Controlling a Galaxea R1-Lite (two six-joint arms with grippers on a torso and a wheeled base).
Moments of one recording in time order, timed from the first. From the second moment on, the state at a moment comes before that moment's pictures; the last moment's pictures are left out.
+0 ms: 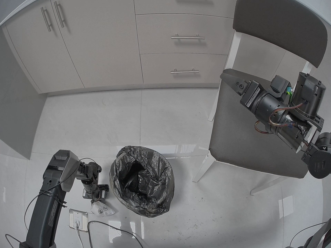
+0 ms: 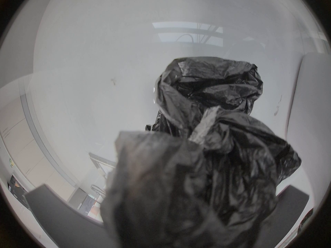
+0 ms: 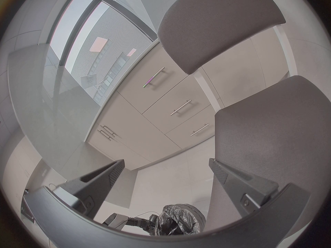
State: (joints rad) left arm 0.02 3.10 -2.00 0.43 0.08 -0.09; right arm 0.56 1.65 -0.82 -0.94 -0.16 0.56
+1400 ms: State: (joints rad) left arm 0.06 2.36 -2.00 1.11 -0.28 -0.06; right arm 0.56 1.61 -0.82 -0.93 -0.16 0.56
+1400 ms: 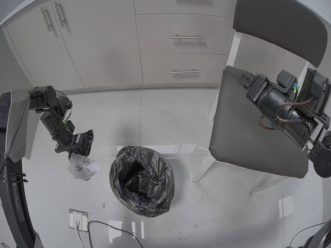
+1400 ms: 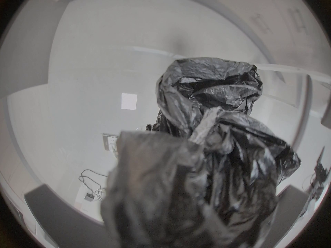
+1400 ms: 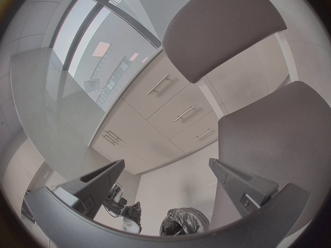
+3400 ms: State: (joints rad) left arm -0.44 2.41 -2.00 0.87 -0.03 -0.30; right arm 0.56 1.54 -0.79 -0.93 -0.12 0.55
